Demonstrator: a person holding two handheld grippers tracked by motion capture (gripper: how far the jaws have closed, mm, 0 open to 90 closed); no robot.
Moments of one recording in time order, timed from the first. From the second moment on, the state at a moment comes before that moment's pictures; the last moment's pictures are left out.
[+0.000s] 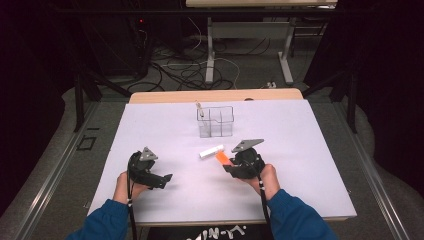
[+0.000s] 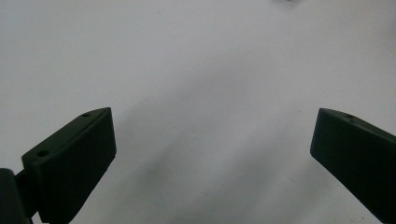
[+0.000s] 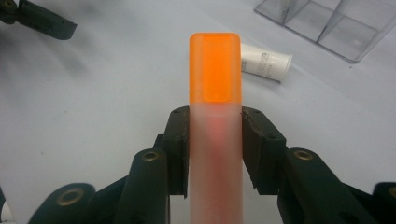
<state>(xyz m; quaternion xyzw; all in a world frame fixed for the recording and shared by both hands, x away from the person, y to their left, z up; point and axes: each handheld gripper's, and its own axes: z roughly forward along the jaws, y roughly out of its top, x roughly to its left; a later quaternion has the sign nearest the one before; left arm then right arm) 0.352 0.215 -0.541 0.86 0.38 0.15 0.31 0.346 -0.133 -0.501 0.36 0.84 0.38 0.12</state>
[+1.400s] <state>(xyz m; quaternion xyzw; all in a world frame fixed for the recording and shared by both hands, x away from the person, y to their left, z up) 0.351 0.214 -0.540 0.86 0.38 0.15 0.31 0.385 -0.136 -0.484 0.37 0.80 0.42 0.20</state>
